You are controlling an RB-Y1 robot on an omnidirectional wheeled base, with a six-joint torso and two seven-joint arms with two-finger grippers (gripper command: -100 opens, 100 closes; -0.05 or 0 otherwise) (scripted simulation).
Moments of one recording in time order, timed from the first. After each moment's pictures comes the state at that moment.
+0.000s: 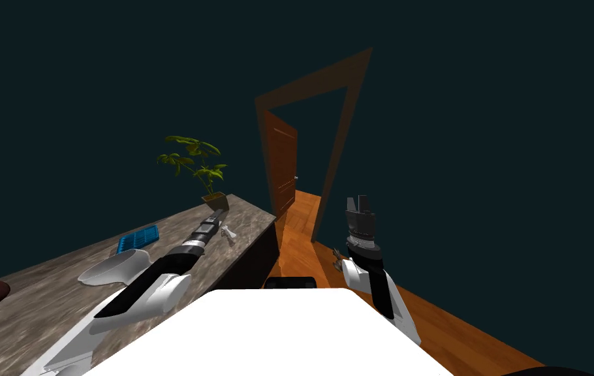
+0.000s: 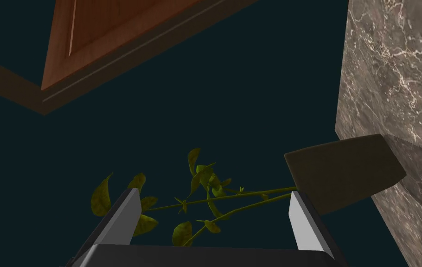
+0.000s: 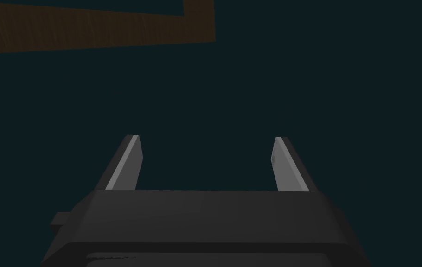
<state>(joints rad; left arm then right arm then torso) 0.58 0.36 0.29 -2.21 0.30 0.11 -0.22 0.48 0.00 -0.04 -2.33 0.11 -0.60 0.02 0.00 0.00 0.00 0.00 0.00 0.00</state>
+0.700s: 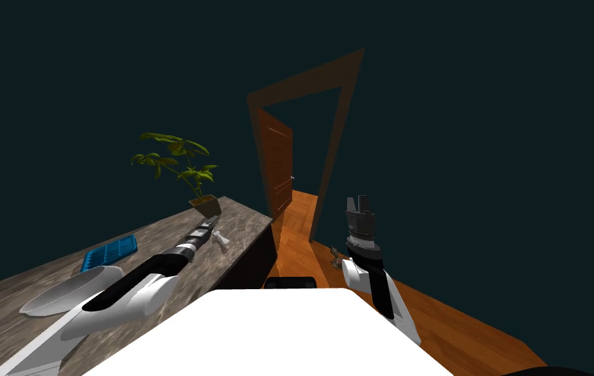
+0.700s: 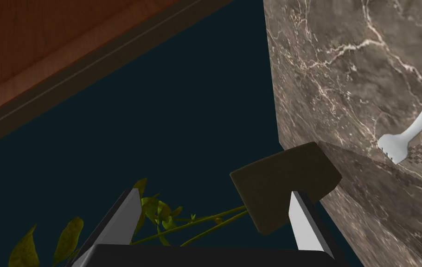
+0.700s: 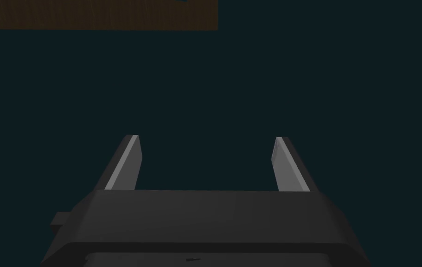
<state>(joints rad) 0.60 0.46 0.35 -2.15 0.40 0.31 -0.25 0.48 0.00 -0.04 -2.33 0.11 -0.60 0.02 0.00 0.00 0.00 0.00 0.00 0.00</state>
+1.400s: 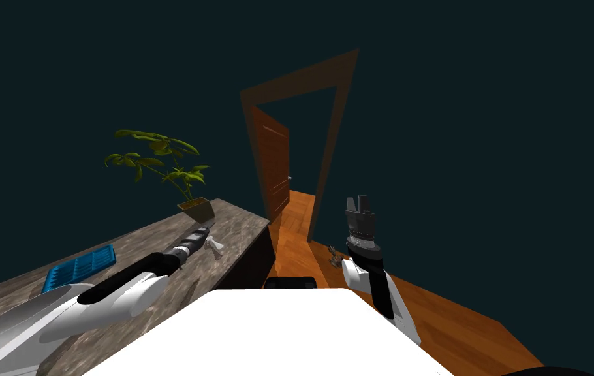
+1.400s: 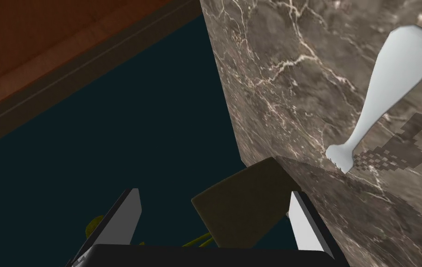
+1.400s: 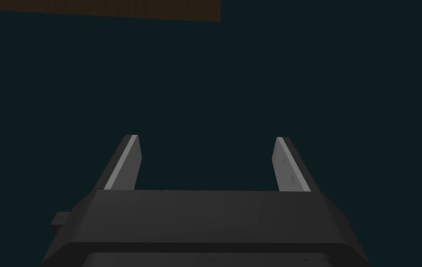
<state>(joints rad) 0.60 0.54 0.39 -2.11 0.48 0.48 -0.27 0.48 0.00 -0.04 -2.33 0.11 -0.60 0.02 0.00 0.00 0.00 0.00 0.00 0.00</state>
